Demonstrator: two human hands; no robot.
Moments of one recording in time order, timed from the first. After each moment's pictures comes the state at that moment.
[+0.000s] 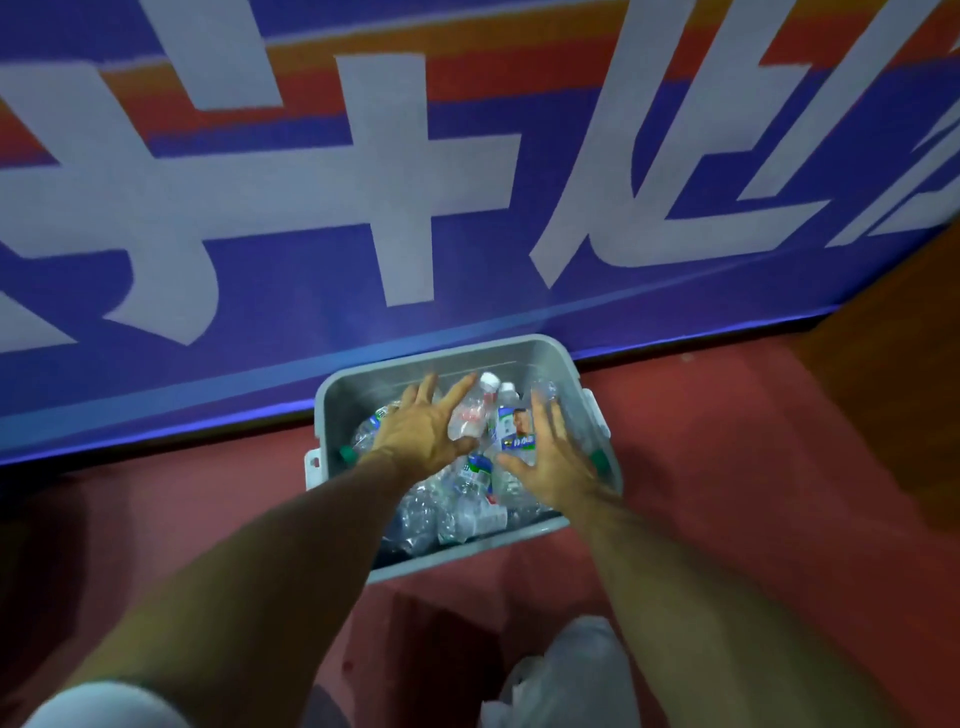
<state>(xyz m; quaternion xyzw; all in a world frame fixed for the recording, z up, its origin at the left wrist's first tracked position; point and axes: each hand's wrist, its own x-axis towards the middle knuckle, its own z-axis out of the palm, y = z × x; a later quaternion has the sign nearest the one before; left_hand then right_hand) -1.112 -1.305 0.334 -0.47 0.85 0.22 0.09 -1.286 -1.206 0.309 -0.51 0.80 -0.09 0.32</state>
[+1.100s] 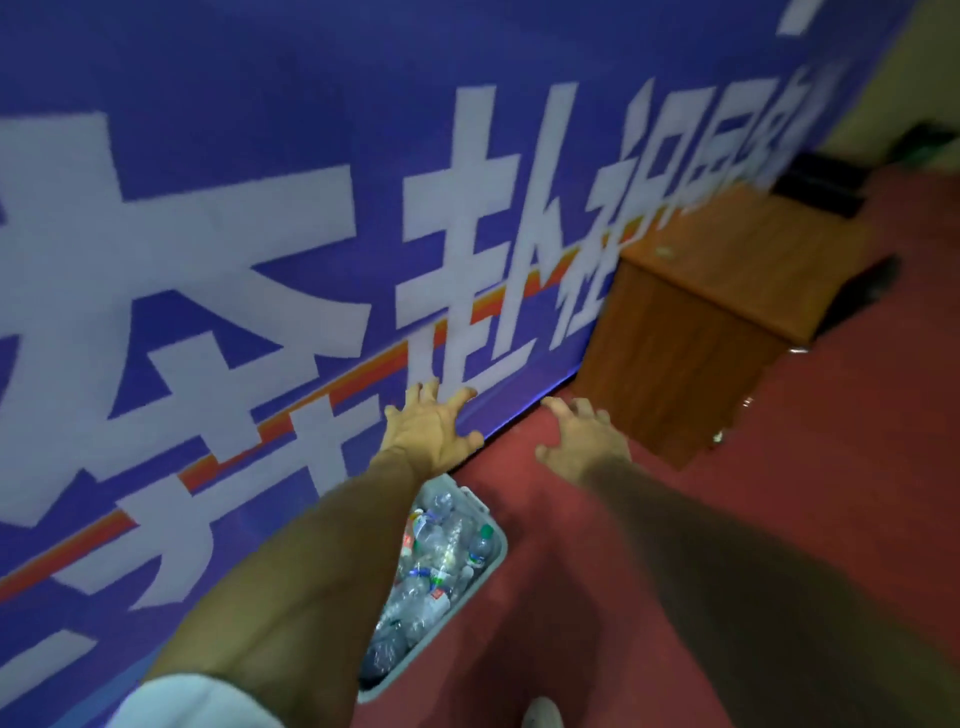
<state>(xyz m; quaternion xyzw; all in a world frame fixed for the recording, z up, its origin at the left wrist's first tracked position) -1.144 -1.259 0.790 -0.28 0.95 0.15 0.05 -1.273 -1.093 0.797 -0.32 0.93 -0.05 0.14</state>
